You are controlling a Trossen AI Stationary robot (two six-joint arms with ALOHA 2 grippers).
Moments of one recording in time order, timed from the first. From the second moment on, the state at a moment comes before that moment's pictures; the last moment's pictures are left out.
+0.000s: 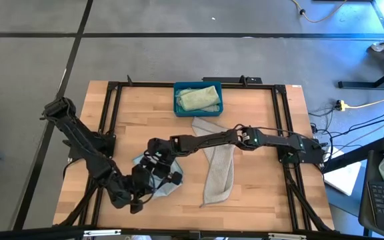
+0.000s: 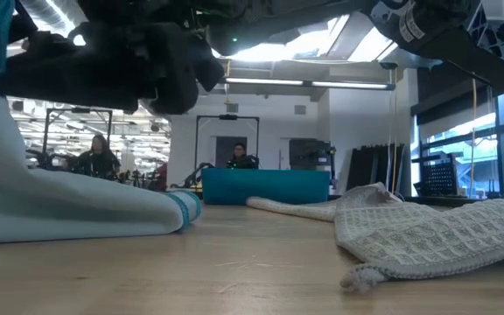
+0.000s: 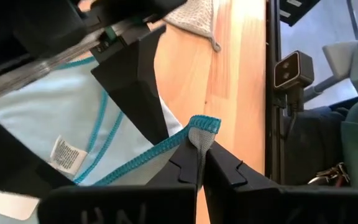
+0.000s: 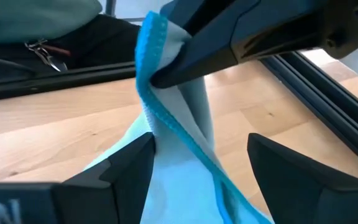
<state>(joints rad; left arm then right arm) -0.85 1.37 0.86 -0.39 -0.50 -0.99 0.11 2.64 2.33 -0.33 -0.78 -0.74</state>
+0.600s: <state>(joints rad) -0.85 1.35 0.86 -0.36 -0.52 -0.93 0.11 2.64 2.33 -0.35 -0.78 -0.87</state>
